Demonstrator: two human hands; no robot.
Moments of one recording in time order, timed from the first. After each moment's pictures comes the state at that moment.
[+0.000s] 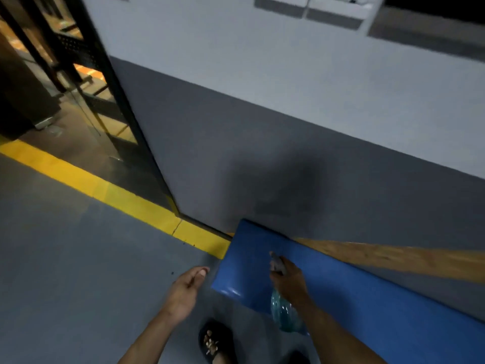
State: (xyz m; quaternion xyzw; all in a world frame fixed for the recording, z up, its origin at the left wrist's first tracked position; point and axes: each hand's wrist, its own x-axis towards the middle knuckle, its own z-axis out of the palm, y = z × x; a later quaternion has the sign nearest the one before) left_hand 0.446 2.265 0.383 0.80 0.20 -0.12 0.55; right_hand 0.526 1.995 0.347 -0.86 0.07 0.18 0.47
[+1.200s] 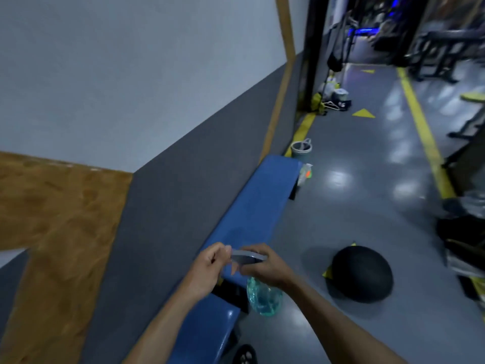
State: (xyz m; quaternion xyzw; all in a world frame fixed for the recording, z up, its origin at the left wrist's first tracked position) left_hand 0.291 1.282 0.579 0.61 -0.55 -0.40 0.41; right_hand 0.121 1.210 0.557 -0.69 0.32 -0.23 0.61
